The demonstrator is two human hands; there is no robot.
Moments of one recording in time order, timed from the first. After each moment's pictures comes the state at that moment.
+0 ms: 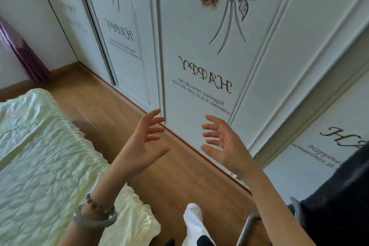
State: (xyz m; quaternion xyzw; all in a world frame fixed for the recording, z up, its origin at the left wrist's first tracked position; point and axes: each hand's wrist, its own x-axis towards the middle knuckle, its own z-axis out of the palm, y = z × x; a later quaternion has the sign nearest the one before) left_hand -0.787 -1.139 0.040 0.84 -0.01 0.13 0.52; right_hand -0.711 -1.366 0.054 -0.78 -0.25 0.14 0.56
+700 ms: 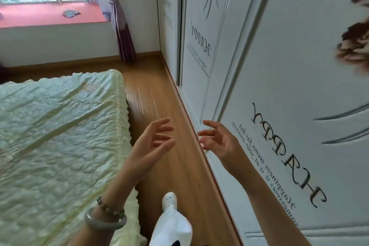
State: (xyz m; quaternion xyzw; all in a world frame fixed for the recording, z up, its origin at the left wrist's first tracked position) left_hand -0.579 -1.008 0.032 0.75 0.26 0.28 0.54; right_hand -0.413 -1.137 0.047 -0.68 -0.40 0.33 0.52
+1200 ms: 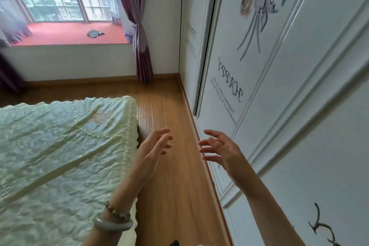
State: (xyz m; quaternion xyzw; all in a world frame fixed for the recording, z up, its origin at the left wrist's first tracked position) left_hand -0.462 -0.736 0.023 0.69 0.31 0.33 0.57; right_hand -0.284 -0.856 0.051 -0.61 -0.38 0.42 0.55
